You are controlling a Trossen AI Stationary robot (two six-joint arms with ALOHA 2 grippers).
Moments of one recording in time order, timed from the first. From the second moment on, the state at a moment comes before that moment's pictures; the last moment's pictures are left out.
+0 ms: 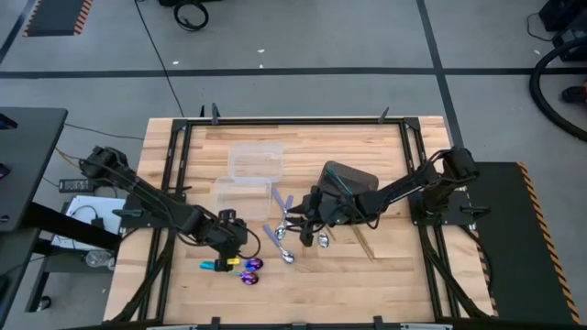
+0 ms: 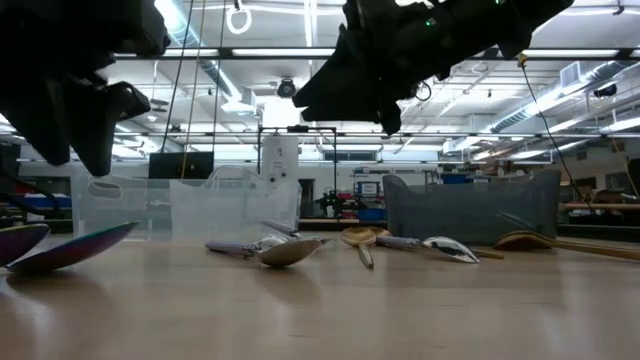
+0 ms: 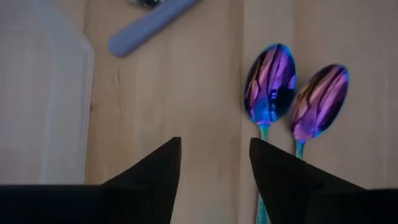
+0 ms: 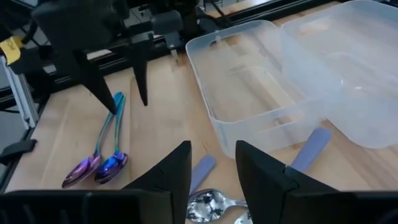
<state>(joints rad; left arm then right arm) -0.53 1.40 0.82 -0.57 -0.16 -0.53 0.24 1.73 0.92 0.39 0.35 0.40</state>
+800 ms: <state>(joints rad) -0.37 1.68 0.97 -0.43 -0.15 -0.04 0.26 1.61 0.92 0.19 0.33 0.39</state>
